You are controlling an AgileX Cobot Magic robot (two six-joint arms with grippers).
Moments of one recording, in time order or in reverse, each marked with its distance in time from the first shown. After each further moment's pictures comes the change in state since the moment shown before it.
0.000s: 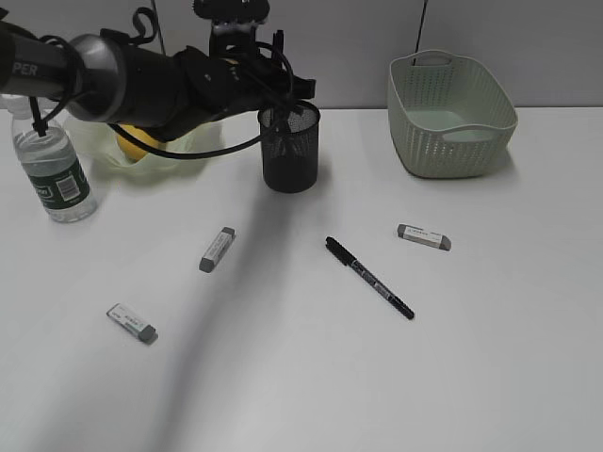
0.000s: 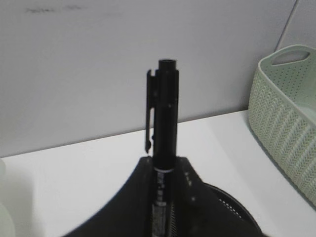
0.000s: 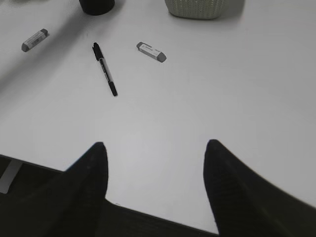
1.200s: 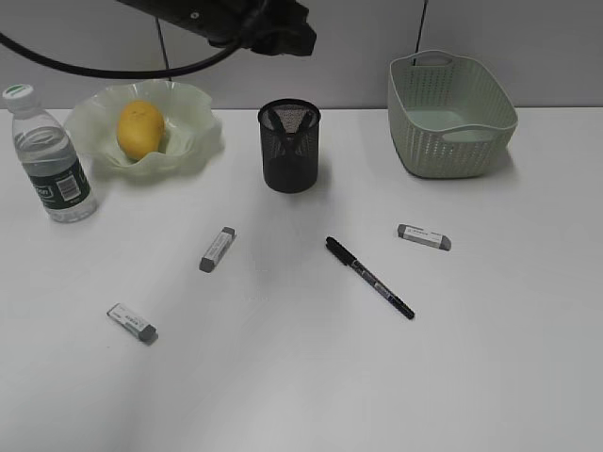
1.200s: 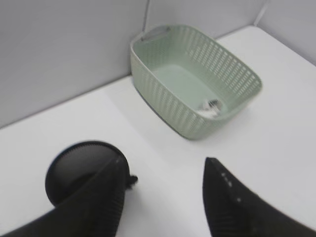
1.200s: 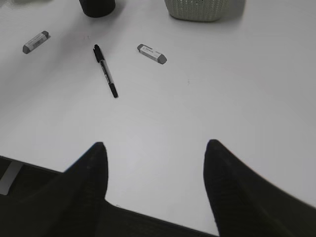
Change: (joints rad) left arm 0.046 -0.329 0.000 0.099 0.697 -0.007; right arm 0.000 0.000 0.000 -0.001 -0.006 0.001
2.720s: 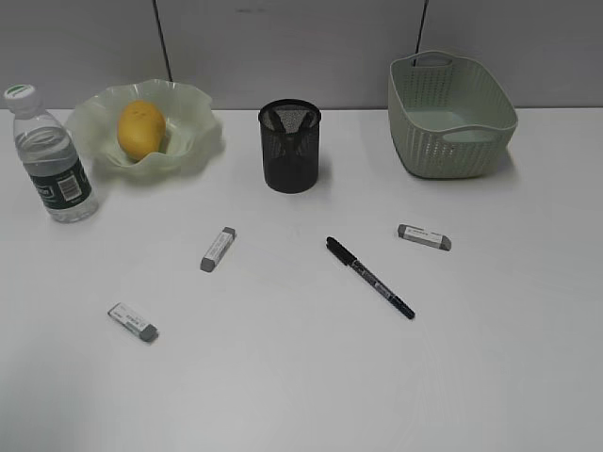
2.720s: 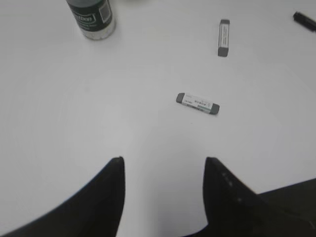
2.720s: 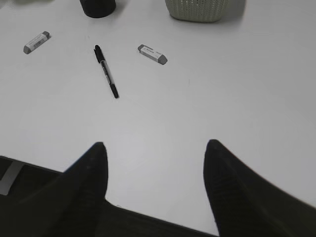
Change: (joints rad) left arm 0.316 -1.233 0.853 0.579 0.560 -0.504; right arm 0.000 0.000 0.000 0.000 -0.001 -0.001
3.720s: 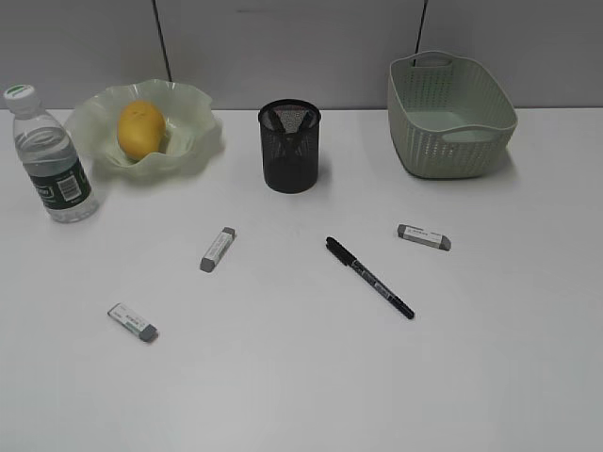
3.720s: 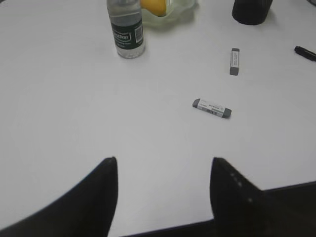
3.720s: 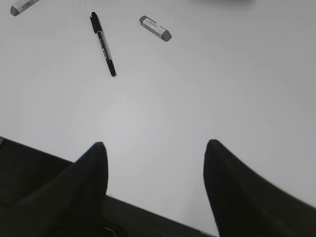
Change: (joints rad) left arm 0.000 -0.584 0.137 0.073 0.182 -0.085; right arm -0.001 0.209 0.000 0.013 -0.069 -0.072
